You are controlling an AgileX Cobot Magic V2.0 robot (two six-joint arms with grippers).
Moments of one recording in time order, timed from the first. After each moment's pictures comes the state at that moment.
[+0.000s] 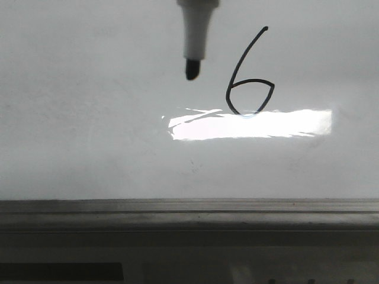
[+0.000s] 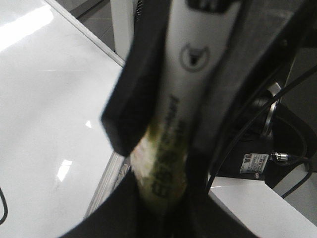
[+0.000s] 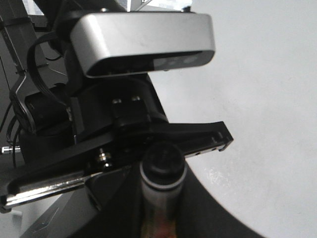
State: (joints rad) left arm -1.03 1.05 -0.65 -1.77 0.42 1.90; right arm 1.12 0.81 -0.79 0.27 0.32 -0.48
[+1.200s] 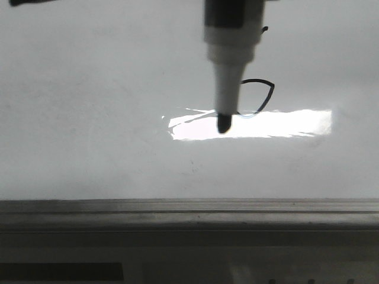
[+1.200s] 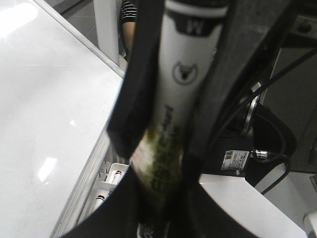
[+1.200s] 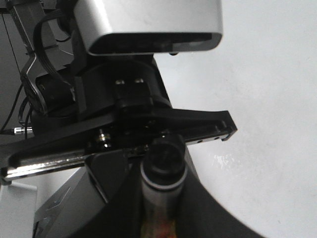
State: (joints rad) left arm -1.03 1.05 -0.62 -1.79 0.48 1.88; right arm 1.12 0.80 -0.79 0.25 0.39 -0.45
